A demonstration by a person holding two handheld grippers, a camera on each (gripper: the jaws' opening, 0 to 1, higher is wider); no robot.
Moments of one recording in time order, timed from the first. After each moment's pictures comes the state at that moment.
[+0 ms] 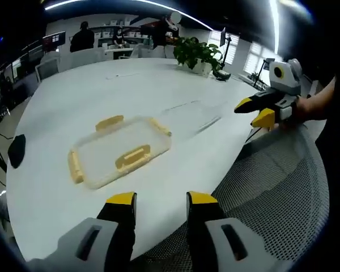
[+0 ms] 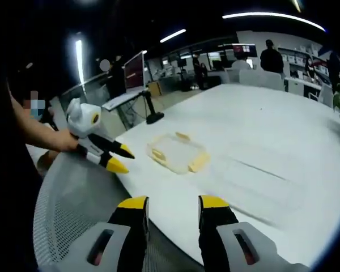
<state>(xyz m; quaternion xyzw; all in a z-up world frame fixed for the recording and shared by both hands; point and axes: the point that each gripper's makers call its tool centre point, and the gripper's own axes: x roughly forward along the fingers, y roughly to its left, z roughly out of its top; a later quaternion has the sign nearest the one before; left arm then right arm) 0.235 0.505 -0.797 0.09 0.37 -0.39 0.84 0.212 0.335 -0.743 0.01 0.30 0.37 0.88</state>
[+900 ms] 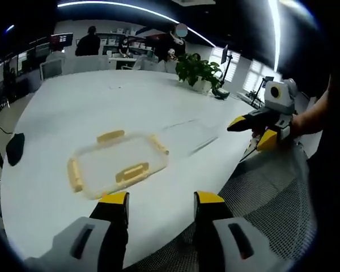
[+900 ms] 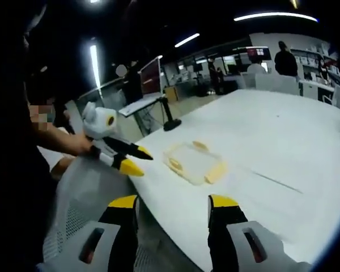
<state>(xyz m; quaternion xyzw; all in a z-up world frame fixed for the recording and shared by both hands) 0.247 0.503 -0.770 0.02 0.34 -0.39 0.86 0.215 0.355 -0.725 0.03 0.27 0.43 0.86</state>
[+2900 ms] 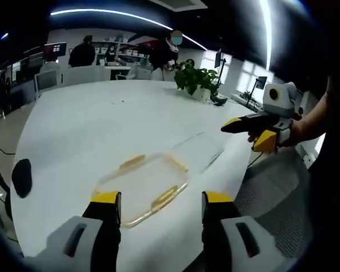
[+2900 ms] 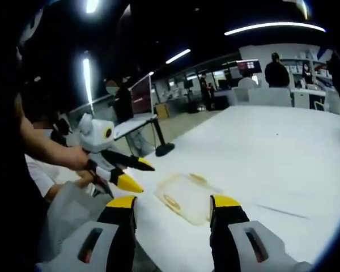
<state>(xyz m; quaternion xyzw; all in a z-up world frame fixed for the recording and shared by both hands) 0.302 0.526 -0.751 0.04 0.31 -0.42 0.85 0.269 0.405 -0.700 0.05 0.21 0.39 0.89</state>
